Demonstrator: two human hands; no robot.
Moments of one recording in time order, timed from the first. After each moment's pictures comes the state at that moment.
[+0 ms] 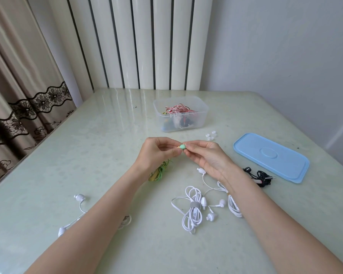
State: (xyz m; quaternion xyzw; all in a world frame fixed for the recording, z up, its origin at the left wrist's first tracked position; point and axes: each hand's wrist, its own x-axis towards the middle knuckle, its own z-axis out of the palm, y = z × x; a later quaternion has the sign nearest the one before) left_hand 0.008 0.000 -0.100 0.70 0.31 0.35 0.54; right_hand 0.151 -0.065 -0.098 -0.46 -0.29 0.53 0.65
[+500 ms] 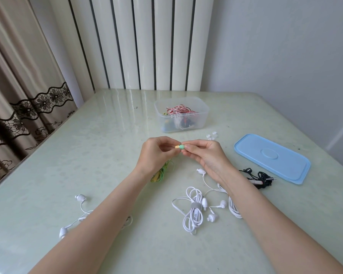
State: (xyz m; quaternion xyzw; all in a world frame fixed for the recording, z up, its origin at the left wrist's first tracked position) left_hand 0.010 -0.001 -0.103 0.73 0.34 0.38 0.46; right_hand 0.148 -0.065 -0.100 -0.49 -0.35 0.47 0.65
